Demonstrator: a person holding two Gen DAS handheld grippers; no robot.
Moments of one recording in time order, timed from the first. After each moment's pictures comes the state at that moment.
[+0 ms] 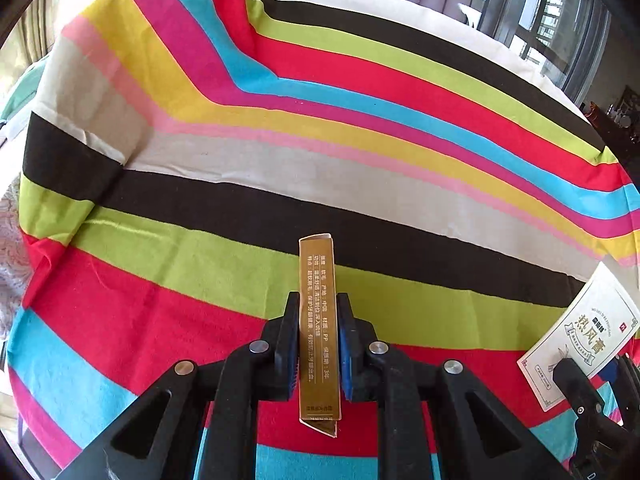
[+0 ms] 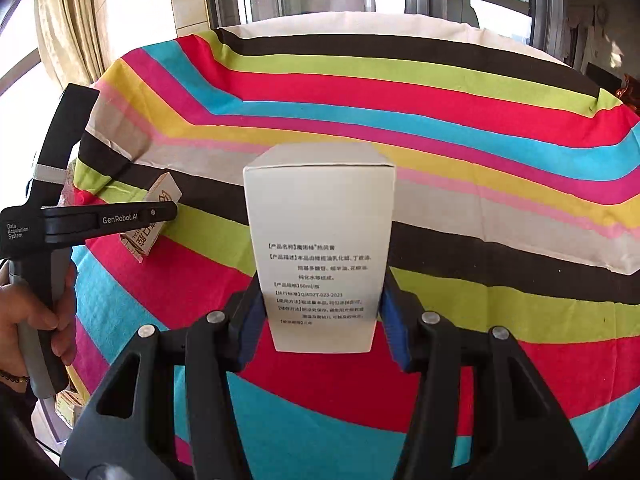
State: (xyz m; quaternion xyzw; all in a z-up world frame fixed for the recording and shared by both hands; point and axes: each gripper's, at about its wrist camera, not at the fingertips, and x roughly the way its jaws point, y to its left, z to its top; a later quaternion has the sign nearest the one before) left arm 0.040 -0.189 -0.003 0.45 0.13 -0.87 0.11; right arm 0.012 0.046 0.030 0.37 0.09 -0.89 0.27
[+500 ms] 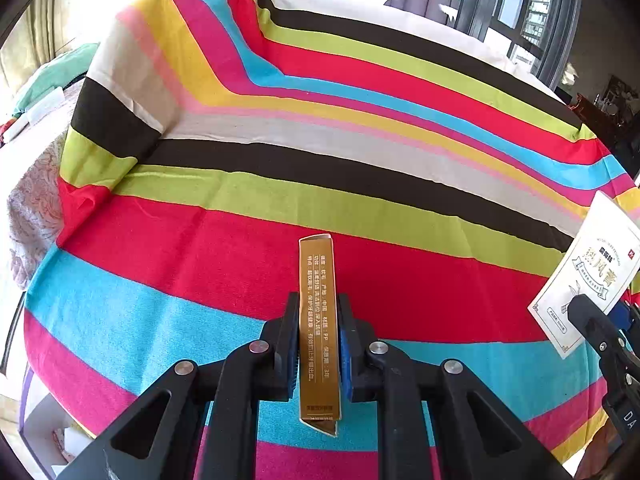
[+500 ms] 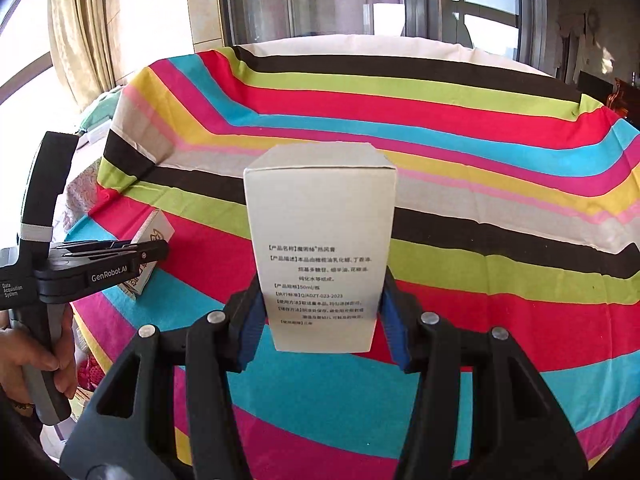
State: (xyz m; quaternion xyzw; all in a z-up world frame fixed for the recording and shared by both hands) left arm 0.092 -0.188 -0.008 0.44 0.12 -0.88 0.10; right arm 0.057 0.045 0.043 0.33 0.08 -0.90 0.27
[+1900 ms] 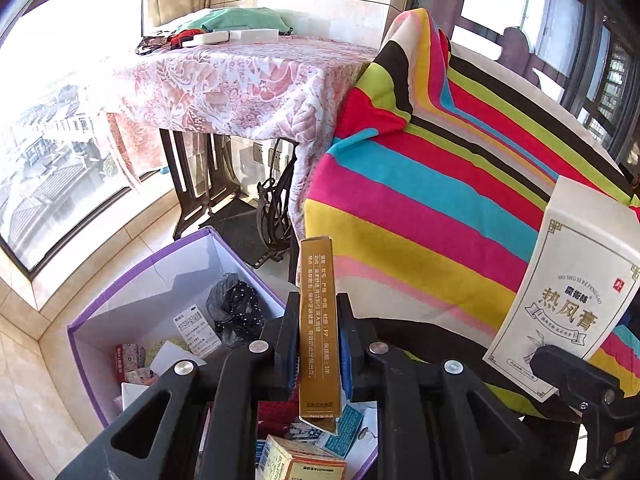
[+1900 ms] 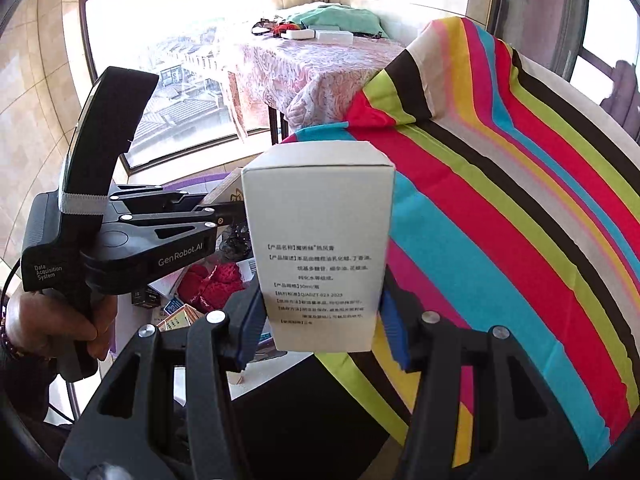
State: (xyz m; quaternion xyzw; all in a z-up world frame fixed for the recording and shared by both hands) left arm 0.307 -0.317 -0.030 0.38 0.19 -0.86 0.26; right arm 0.226 -0.147 0.015 0.31 0.28 -0.74 0.53
